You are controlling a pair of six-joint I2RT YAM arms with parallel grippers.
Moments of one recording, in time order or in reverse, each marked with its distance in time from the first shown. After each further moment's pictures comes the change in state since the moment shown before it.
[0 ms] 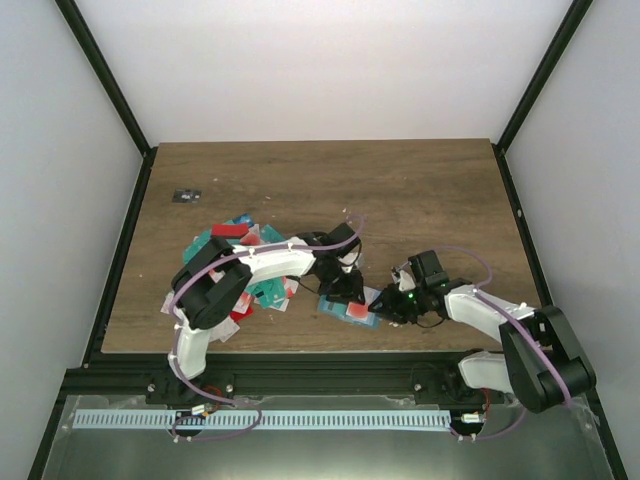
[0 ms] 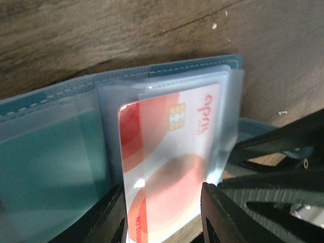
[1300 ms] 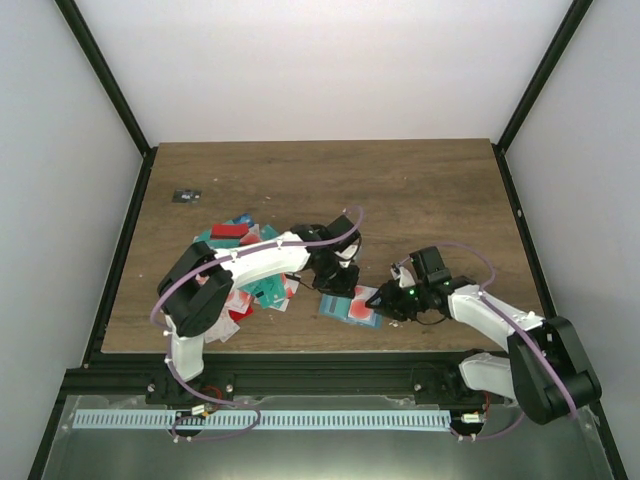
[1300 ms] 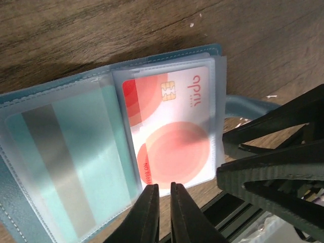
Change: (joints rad) left arm -0.014 -0.081 0.079 -0.175 -0.116 0.073; right arm 0.000 -0.061 0.027 -0.051 -0.045 0.020
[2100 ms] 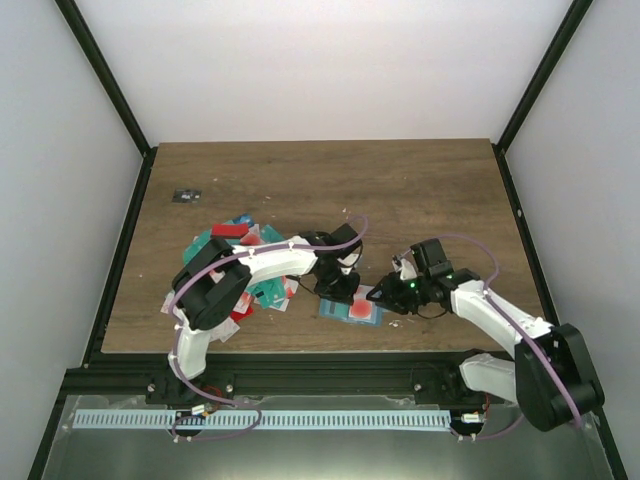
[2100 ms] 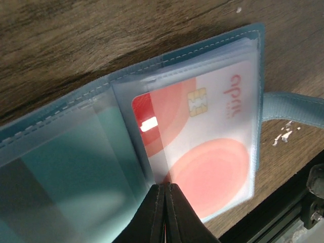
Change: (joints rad) left arm 0.001 0.090 -0.027 0.060 0.017 0.036; right arm 0.000 -0.048 0.087 -0.109 0.038 -0.002
